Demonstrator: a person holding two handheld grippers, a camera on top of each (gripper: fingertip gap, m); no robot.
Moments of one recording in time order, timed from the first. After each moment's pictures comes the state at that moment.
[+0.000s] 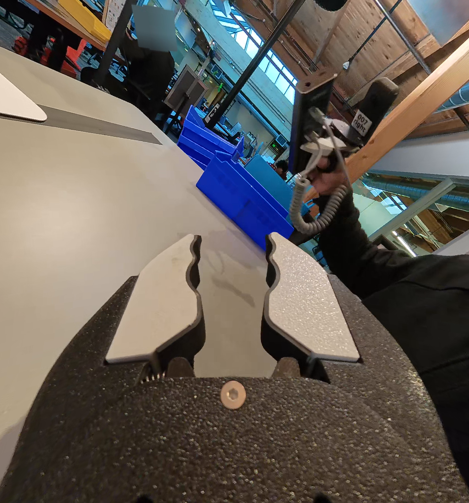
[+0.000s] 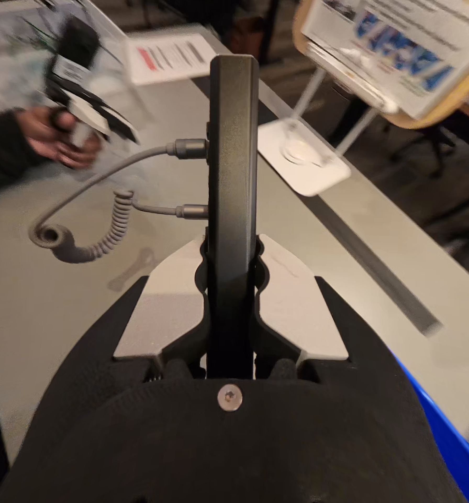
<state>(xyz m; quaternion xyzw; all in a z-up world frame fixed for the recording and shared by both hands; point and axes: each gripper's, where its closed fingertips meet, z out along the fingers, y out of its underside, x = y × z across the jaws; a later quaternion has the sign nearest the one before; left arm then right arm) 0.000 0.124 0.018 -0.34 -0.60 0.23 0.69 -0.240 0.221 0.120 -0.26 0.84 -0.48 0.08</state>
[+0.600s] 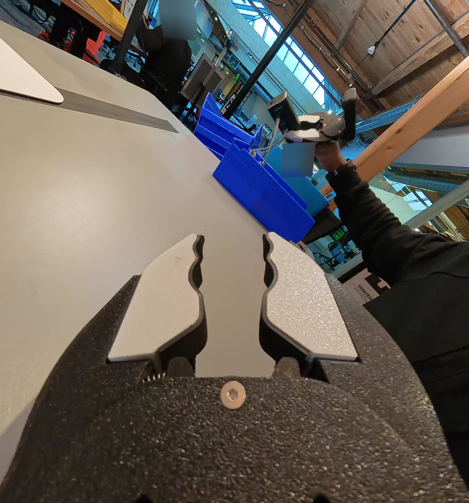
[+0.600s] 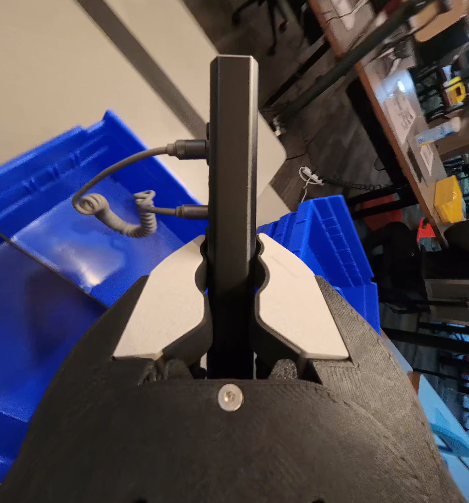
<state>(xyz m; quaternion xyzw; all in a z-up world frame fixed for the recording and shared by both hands) -0.012 0.124 -0.008 -0.35 -0.62 0.24 0.66 -0.531 0.288 0.095 -0.21 0.88 -0.36 -0.23</state>
